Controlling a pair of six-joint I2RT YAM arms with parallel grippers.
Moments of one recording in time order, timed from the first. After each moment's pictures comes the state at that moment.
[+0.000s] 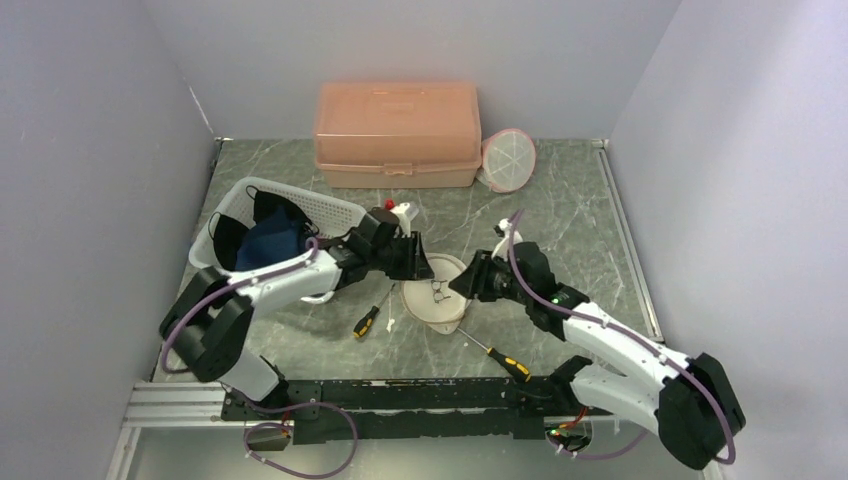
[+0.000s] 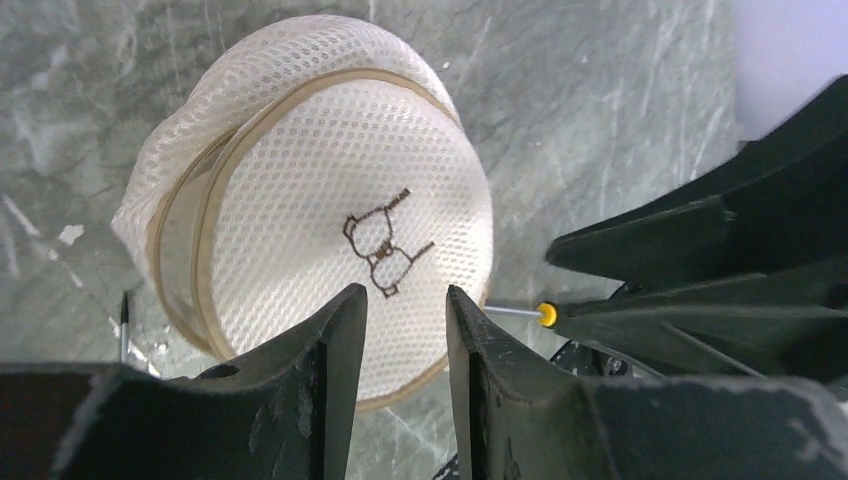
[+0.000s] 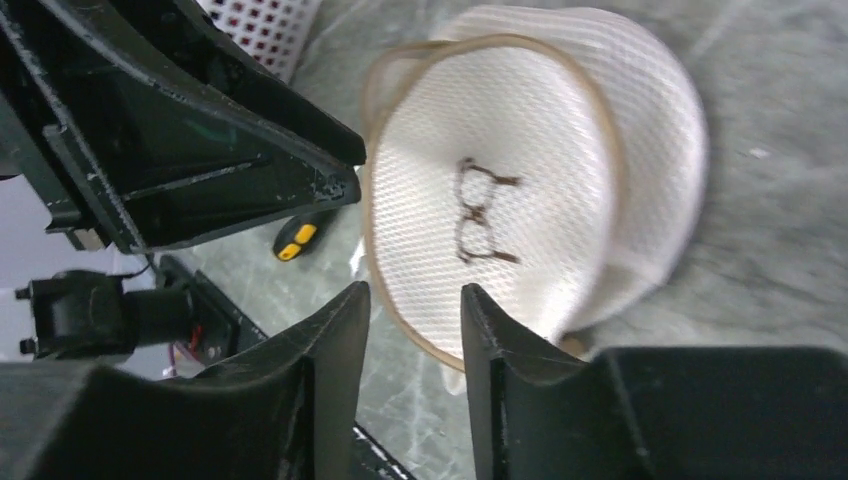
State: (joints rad) left arm -0.74 1.57 0.94 -0.09 0.26 -0.65; right arm 0.57 0.96 0.44 0.00 -0.23 0.70
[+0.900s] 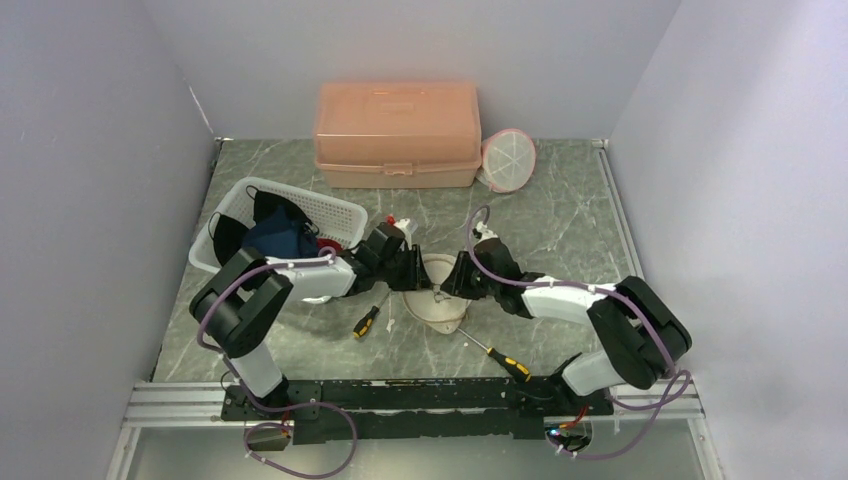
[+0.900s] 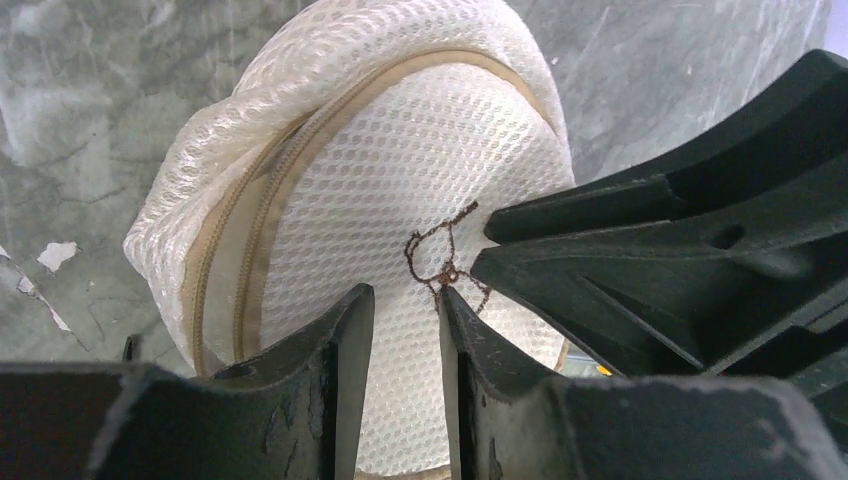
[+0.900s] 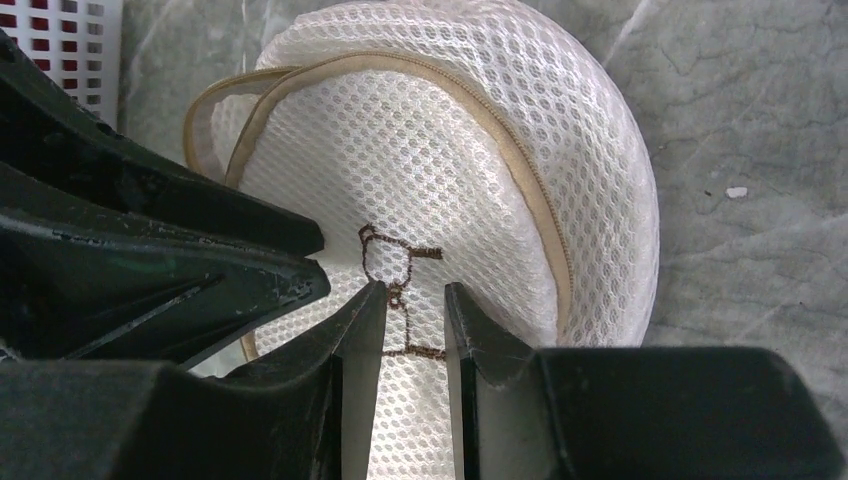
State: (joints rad) left arm -0.74 1.68 0.84 0.11 0.22 -0.72; right arm 0.63 1.44 0.53 0.19 -0.11 0.74
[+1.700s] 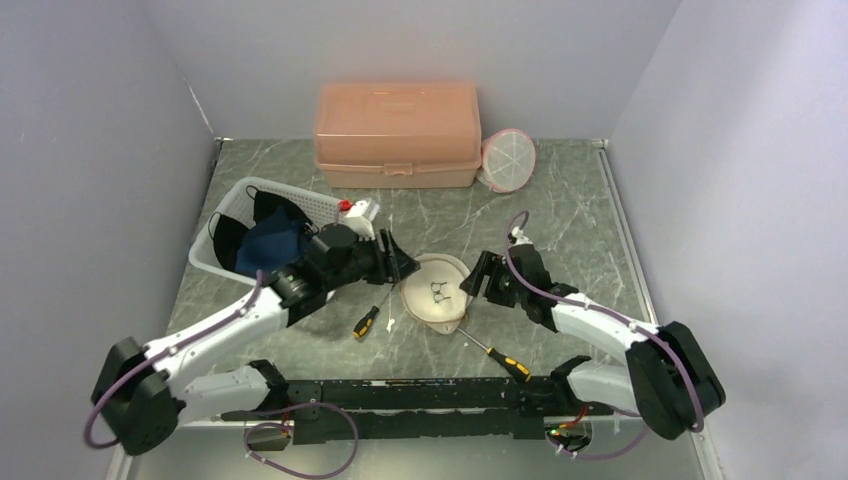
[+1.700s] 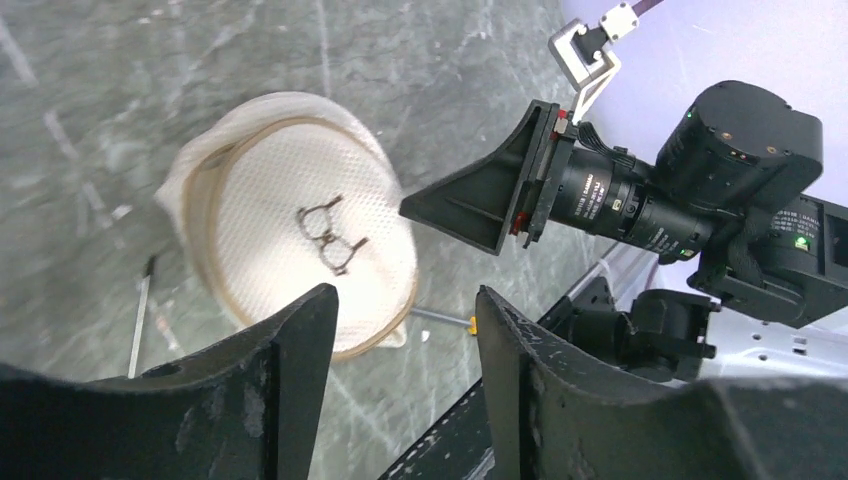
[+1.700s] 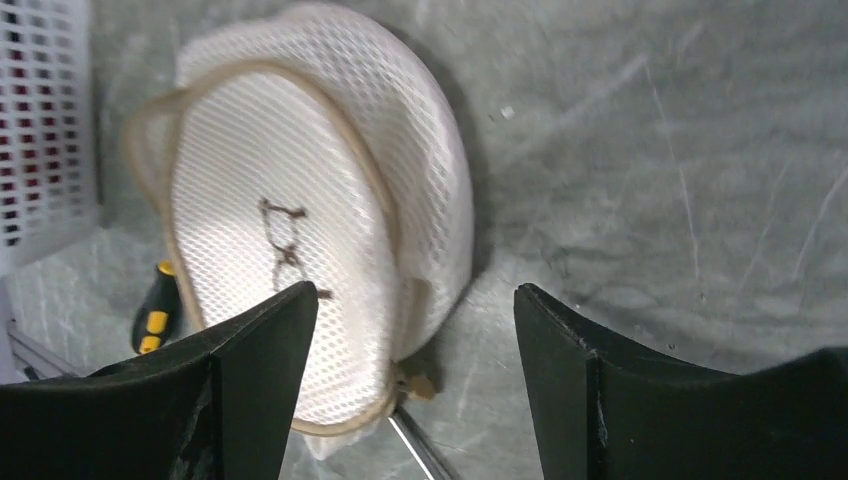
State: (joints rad) left arm -0.75 1.14 0.76 -0.01 0.14 -0.74; right arm 0.49 1.15 0.42 0.03 -0.09 0.74
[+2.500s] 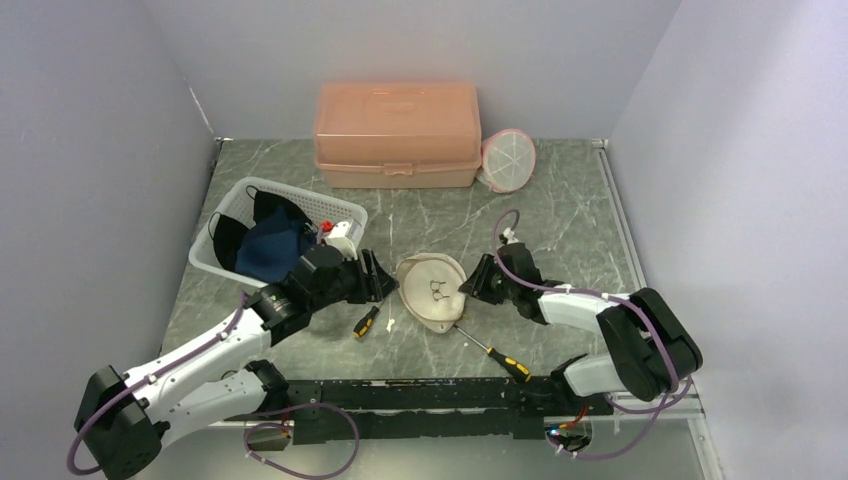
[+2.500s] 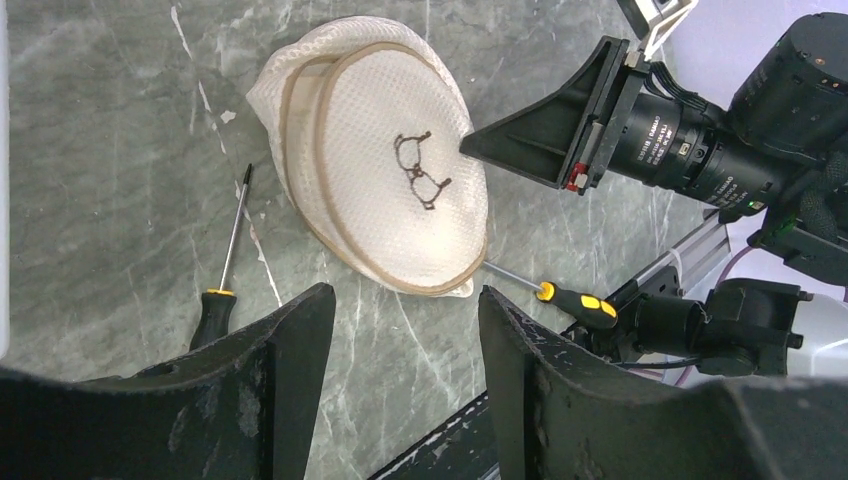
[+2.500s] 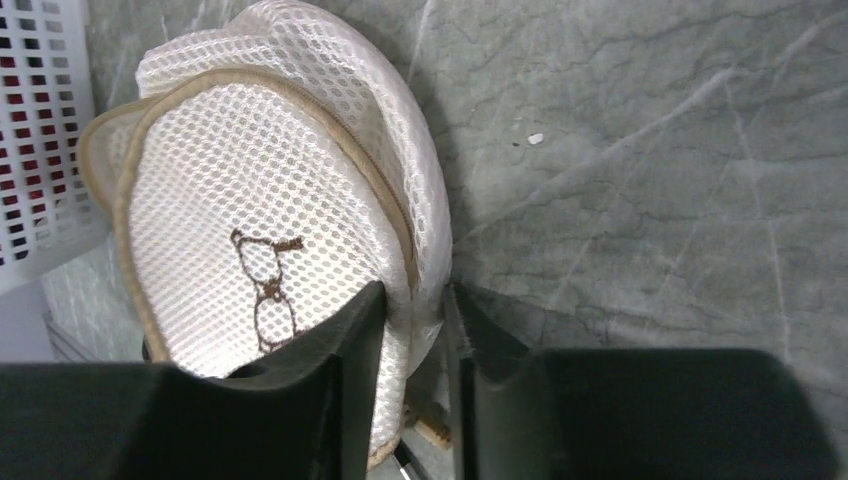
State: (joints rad) left arm -0.75 0.91 0.61 -0.18 0.02 -0.74; right arm 0.49 1.37 0.41 0.22 -0.17 0.80
